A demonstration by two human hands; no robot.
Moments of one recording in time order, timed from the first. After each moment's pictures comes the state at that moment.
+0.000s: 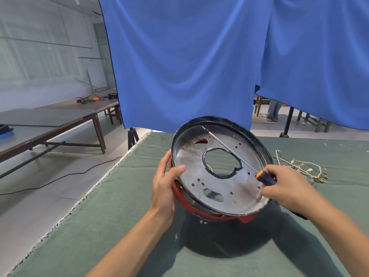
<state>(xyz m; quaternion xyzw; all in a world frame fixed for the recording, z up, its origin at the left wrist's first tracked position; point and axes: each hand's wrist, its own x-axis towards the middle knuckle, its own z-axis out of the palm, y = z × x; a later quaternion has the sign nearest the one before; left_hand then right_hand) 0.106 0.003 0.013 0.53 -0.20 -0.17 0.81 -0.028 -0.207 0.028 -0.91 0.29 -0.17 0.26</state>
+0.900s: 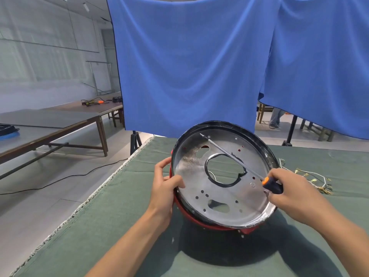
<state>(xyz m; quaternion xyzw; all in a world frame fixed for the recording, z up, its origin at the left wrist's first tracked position) 0.123 0.009 0.012 0.58 -0.15 -0.17 0.79 -0.034 -0.204 0.037 -0.93 0.24 -0.20 0.18</state>
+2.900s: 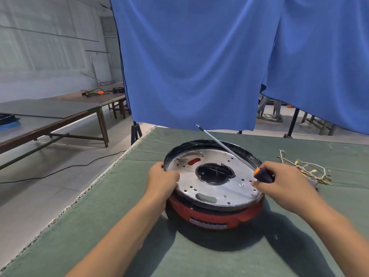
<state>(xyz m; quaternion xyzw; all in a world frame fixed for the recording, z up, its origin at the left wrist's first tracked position) 0.131 0.010 0.011 0.74 -0.06 -0.10 0.66 -0.027 -0.190 0.033 -0.92 0.24 -0.22 0.22</state>
